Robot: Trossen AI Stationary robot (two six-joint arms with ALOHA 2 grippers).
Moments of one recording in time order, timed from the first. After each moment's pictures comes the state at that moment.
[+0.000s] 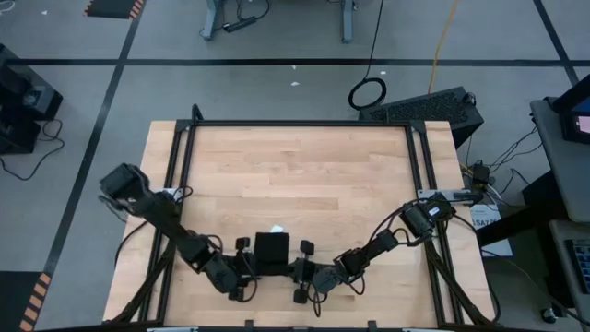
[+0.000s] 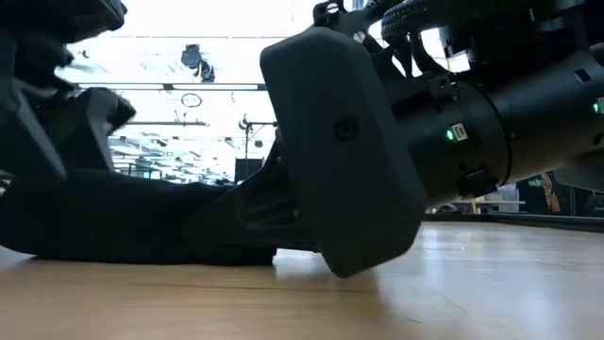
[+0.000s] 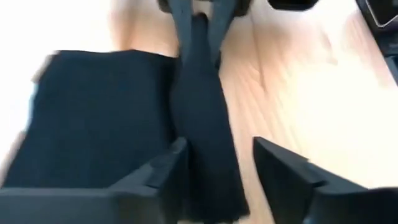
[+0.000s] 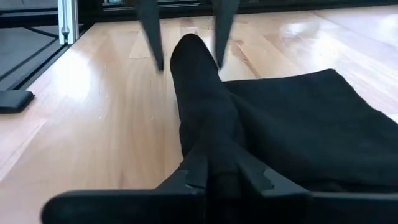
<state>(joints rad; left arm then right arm) -0.72 1.67 0.73 0.07 -0.39 -0.54 0.54 2.33 1.15 0.78 0.60 0.32</state>
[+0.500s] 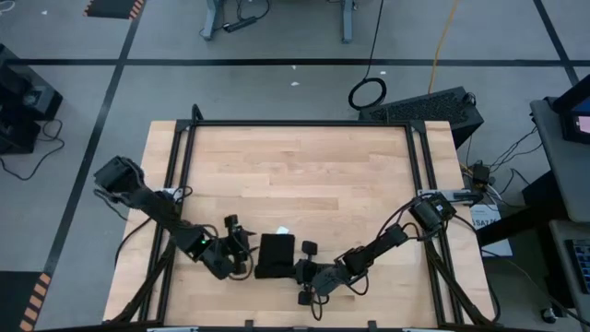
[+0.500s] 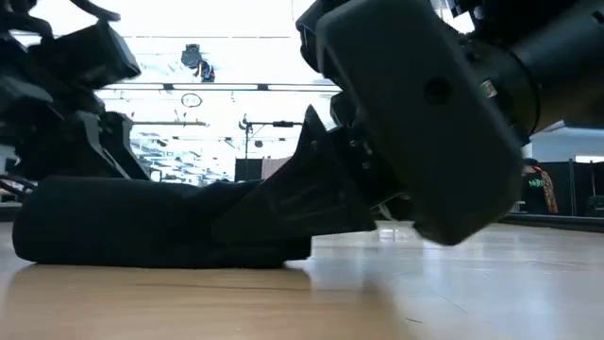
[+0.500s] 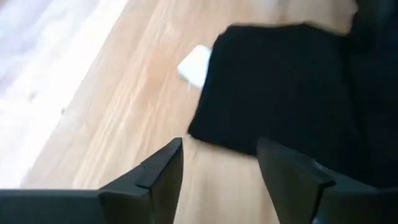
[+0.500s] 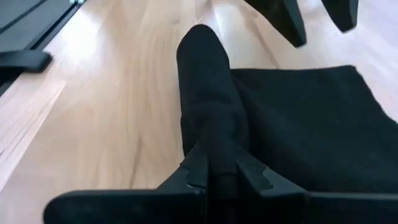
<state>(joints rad) -0.69 1.57 0.59 -0.01 -0.70 -0.59 0.54 2.22 1.15 0.53 0.53 0.34</state>
